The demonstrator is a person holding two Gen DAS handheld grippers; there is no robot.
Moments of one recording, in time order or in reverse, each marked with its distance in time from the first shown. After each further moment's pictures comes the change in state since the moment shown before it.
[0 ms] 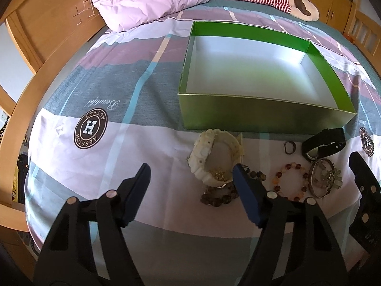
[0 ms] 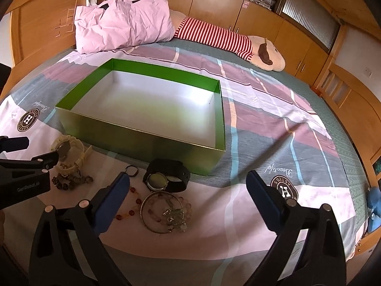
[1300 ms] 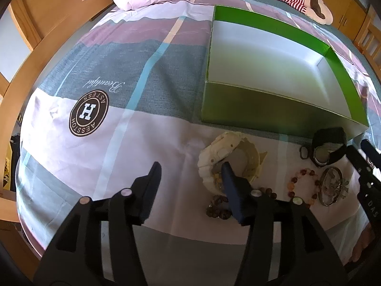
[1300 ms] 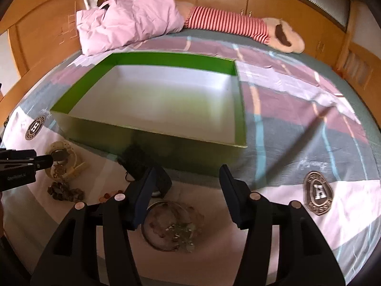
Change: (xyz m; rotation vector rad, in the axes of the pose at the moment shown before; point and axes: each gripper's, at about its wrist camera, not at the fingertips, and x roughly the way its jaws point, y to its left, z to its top) left arm 0.028 0.025 0.008 -0.088 0.087 -0.024; right arm 0.051 -0.018 -0.003 0.092 0.083 0.249
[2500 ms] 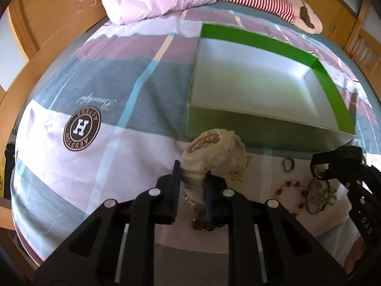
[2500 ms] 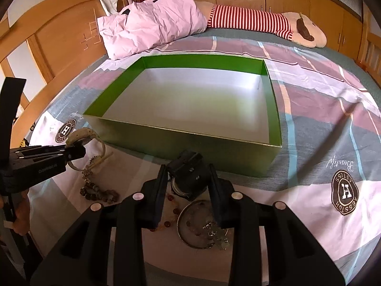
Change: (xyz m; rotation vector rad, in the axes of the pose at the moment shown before) left arm -0.011 -0.010 0.009 0.014 -0.097 -0.061; right arm -0.013 0.010 0.005 -0.006 -0.027 0.142
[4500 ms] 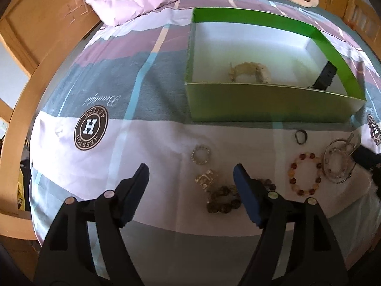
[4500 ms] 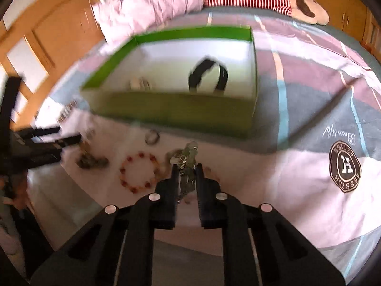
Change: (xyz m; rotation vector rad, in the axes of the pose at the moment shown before) left arm 0.004 -0.003 -0.015 0.119 0.081 0.099; right arm -0.009 -0.034 -0.023 0.059 0.073 0.082
